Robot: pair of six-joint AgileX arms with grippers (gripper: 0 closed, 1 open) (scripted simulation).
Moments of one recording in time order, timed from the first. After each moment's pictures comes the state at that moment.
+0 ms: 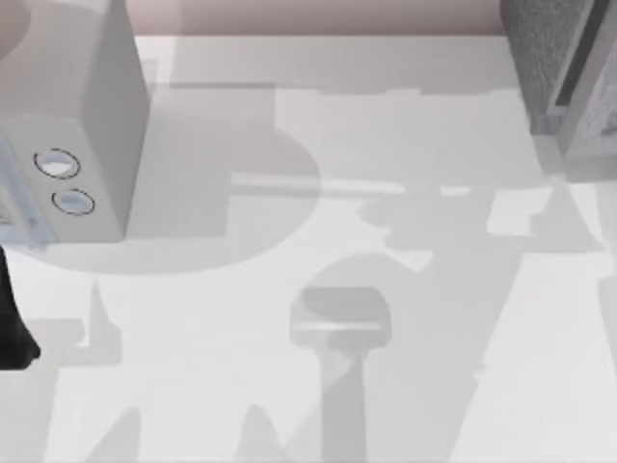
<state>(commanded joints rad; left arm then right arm) 0.00 0.00 0.00 0.00 0.00 0.00 -0.06 1.63 1.01 0.04 -0.03 -0.02</state>
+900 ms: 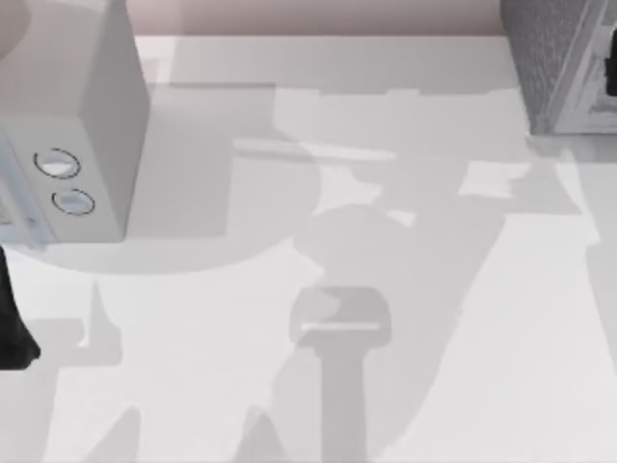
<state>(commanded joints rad) 0.00 0.00 0.00 0.00 0.00 0.00 -0.03 1.85 1.28 -0.01 0.01 0.00</state>
